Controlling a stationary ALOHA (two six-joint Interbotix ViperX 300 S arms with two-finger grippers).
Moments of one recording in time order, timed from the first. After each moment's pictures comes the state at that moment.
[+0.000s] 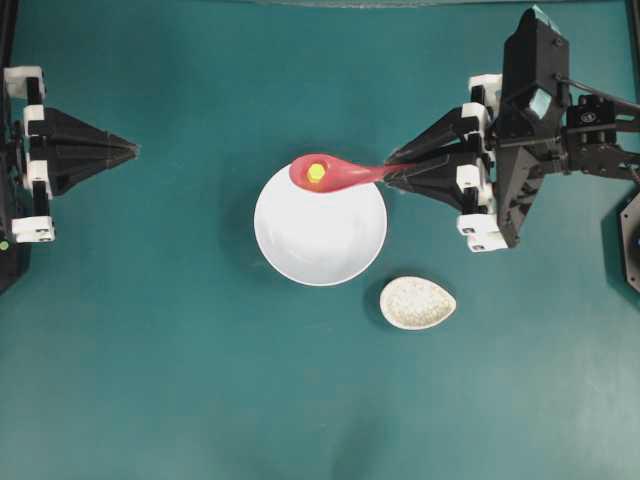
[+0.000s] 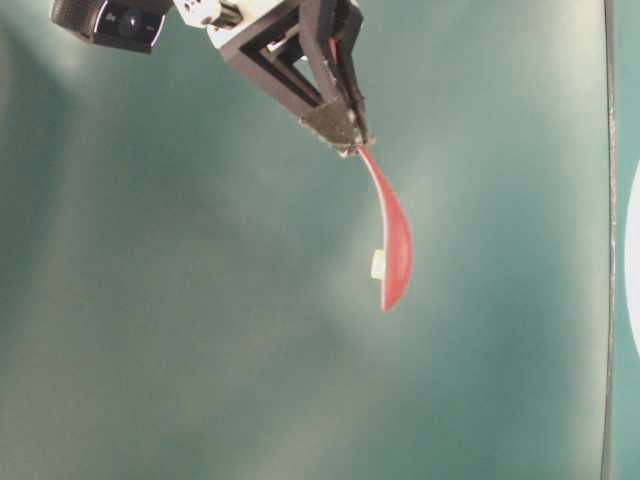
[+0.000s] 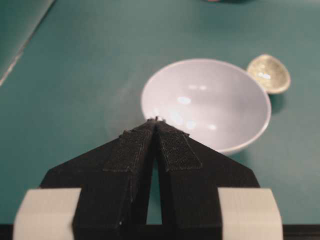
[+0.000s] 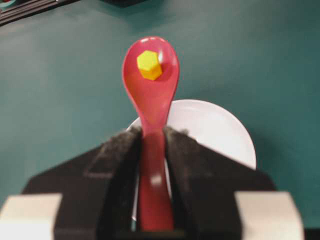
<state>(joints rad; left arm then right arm) 0.17 -0.93 1.19 0.02 -0.03 0.00 -0.09 -0.43 0.75 0.42 0.06 -0.15</state>
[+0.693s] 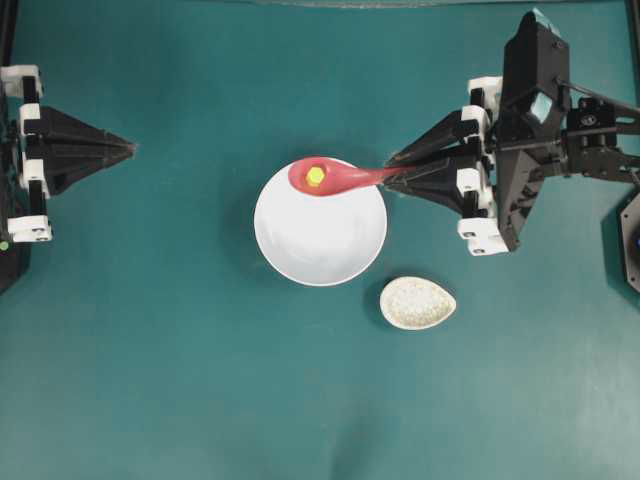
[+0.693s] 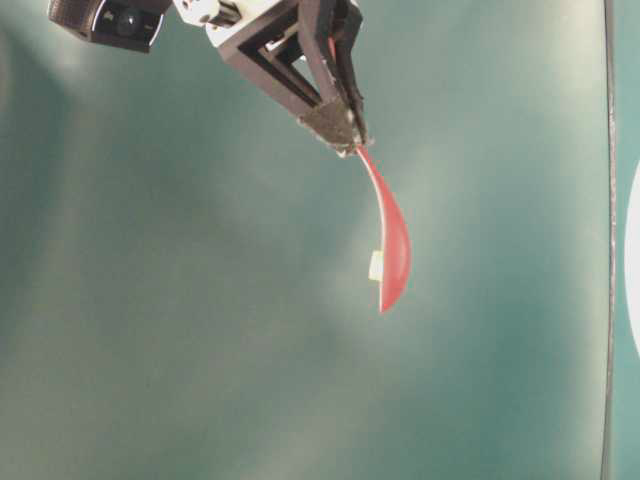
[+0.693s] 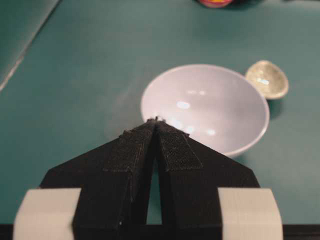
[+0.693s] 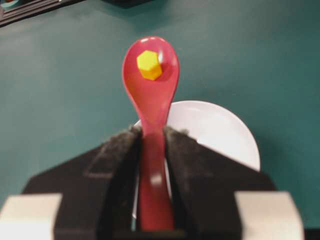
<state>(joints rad) 0.17 -0.95 1.19 0.02 -0.03 -0.01 -0.08 -0.43 0.75 0.42 0.06 -0.15</state>
